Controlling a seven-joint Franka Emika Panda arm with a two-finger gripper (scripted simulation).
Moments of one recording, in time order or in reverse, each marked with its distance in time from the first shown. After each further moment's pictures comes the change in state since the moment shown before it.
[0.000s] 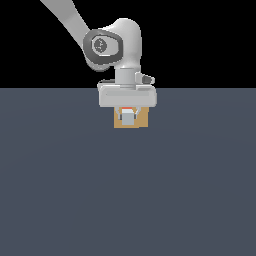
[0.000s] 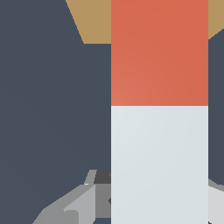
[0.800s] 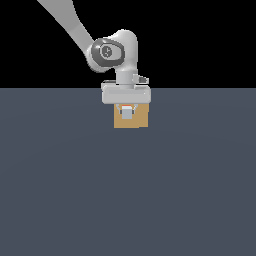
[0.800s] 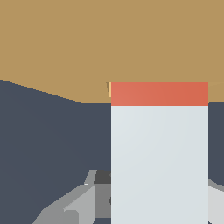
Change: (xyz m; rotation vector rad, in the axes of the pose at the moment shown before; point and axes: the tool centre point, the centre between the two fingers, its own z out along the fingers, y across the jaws) arm 0.083 0.000 -0.002 -0.001 -0.002 0.002
